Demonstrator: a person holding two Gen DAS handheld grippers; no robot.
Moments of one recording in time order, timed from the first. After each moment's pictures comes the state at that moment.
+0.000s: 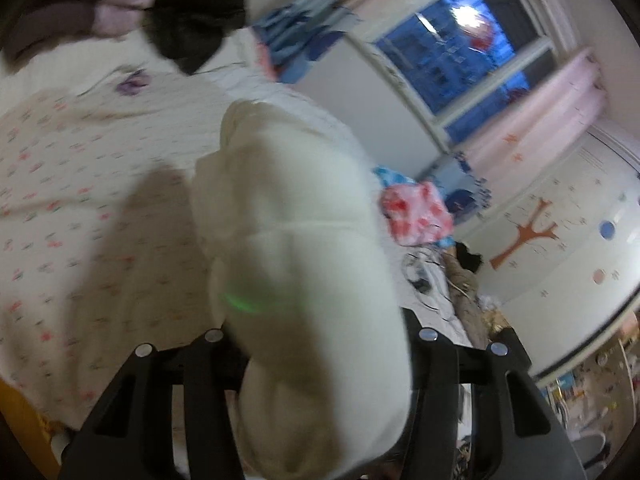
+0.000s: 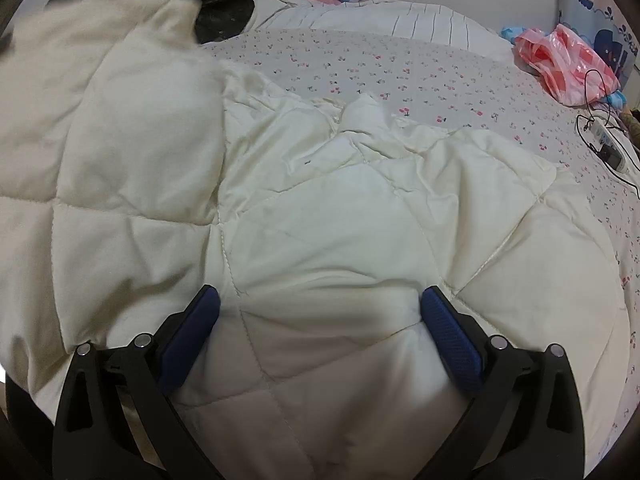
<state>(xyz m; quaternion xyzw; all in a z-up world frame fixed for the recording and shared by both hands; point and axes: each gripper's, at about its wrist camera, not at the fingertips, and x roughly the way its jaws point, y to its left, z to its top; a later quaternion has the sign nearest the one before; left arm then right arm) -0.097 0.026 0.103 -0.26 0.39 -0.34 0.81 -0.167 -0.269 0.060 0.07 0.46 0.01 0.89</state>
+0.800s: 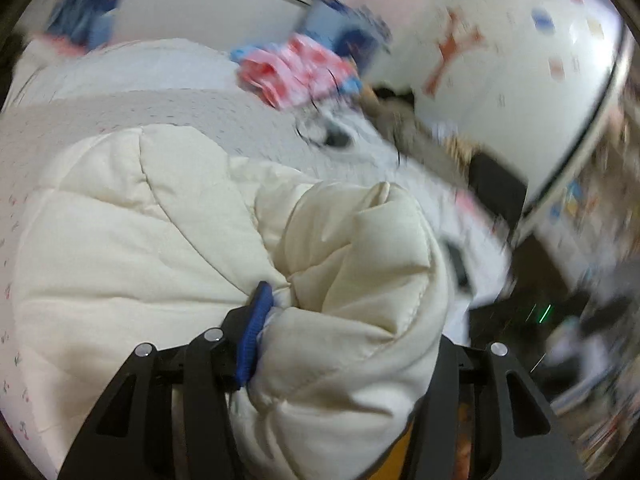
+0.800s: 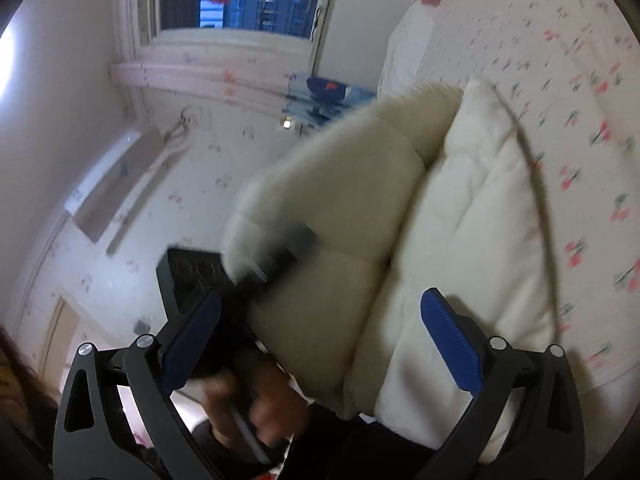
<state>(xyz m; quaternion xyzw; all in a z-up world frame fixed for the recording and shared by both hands) -0.221 -0.259 0.062 0.04 0.41 -0.52 0.75 -0.357 -0.483 0.032 0.59 0.14 0.22 0.76</state>
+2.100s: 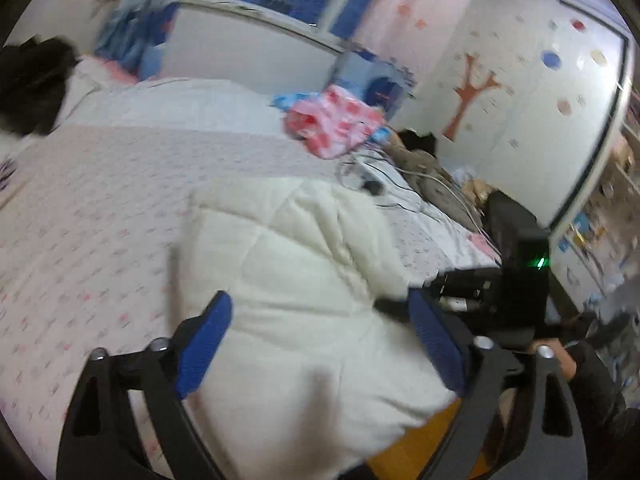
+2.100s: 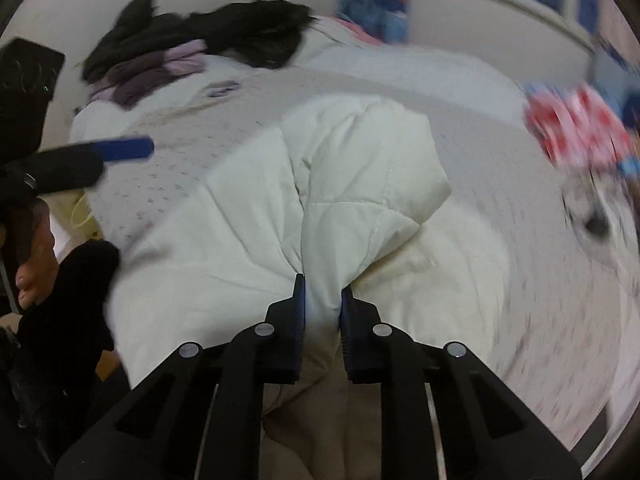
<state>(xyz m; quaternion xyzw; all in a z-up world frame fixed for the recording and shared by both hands) -0.181 -0.142 0.120 -0.02 0.37 -0.49 0.79 -0.271 -0.404 0.150 0.02 0.43 0.11 0.90</state>
